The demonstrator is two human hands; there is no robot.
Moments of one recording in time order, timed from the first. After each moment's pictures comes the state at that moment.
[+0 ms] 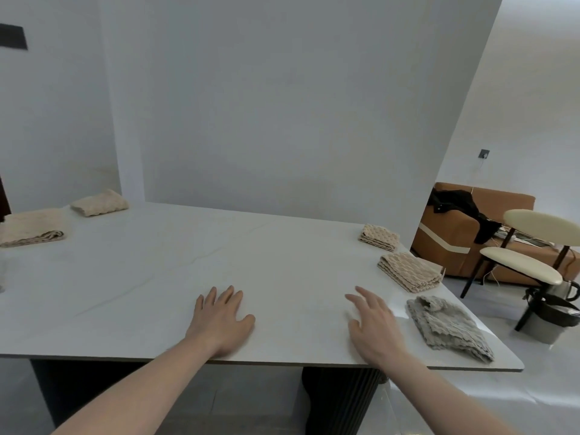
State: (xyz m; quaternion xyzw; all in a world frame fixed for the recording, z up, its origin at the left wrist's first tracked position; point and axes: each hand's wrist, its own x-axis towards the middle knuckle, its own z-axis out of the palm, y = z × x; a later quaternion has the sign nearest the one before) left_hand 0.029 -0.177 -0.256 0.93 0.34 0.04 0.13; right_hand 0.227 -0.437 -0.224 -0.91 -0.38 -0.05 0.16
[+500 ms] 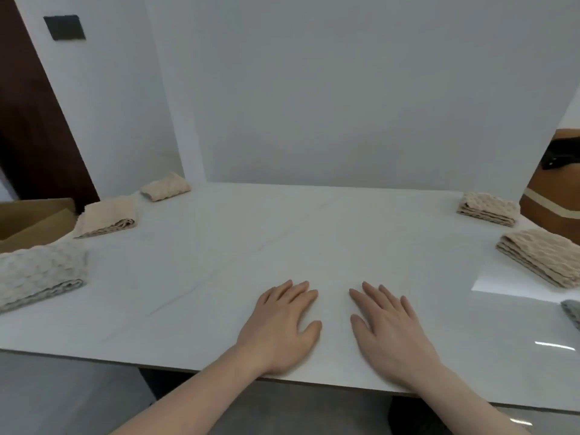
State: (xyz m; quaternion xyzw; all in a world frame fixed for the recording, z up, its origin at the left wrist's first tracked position) left_hand -0.001 -0.134 -0.262 0.96 0.24 0.07 0.14; right_hand 0.159 -0.293 -0.269 -0.88 -0.45 0.03 0.14
